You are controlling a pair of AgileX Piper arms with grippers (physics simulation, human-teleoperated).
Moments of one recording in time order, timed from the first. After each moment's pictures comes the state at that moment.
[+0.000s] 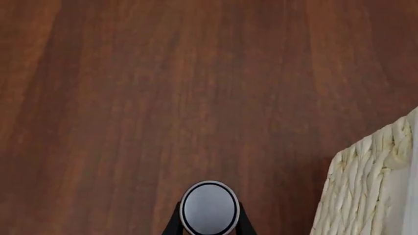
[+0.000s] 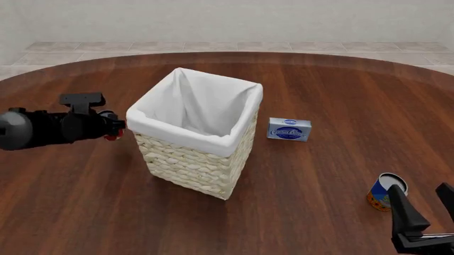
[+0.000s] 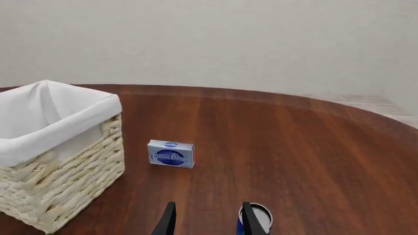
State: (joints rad) left arm 0.05 1.79 -1.01 -0.01 -0.02; right arm 0.02 0.09 0.00 -0.05 -0.03
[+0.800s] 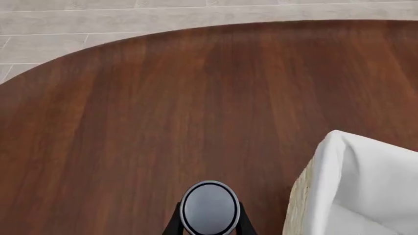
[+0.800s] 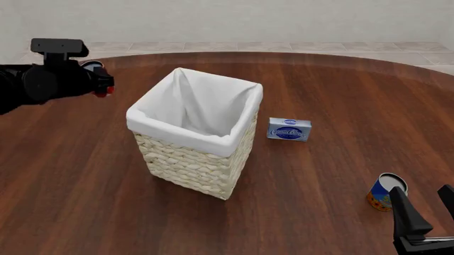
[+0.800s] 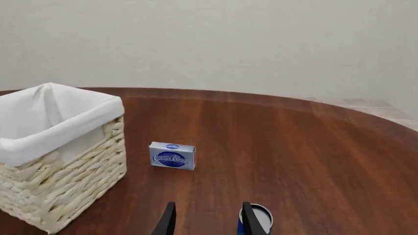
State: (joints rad) left arm 0.01 1.56 -1.17 0.20 0.03; right arm 0.03 0.04 0.00 -0.01 -0.02
